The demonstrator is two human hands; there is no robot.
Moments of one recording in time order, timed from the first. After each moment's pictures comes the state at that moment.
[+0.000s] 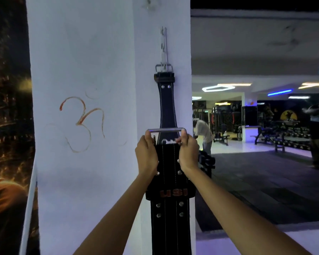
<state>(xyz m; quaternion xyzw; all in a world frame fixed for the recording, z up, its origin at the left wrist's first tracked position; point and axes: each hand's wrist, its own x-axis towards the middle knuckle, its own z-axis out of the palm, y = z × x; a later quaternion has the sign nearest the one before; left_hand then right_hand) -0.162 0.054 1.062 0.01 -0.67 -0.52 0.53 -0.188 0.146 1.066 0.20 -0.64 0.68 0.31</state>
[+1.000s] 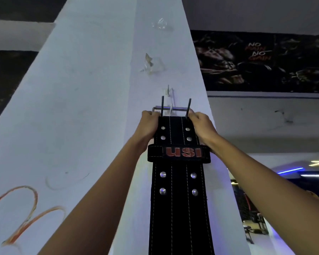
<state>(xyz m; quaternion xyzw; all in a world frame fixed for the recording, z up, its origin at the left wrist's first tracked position) -0.397 -0.036 1.390 -0.25 -0.68 -0.50 0.47 -0.457 0.104 1.389 0.35 -0.62 0.55 0.44</state>
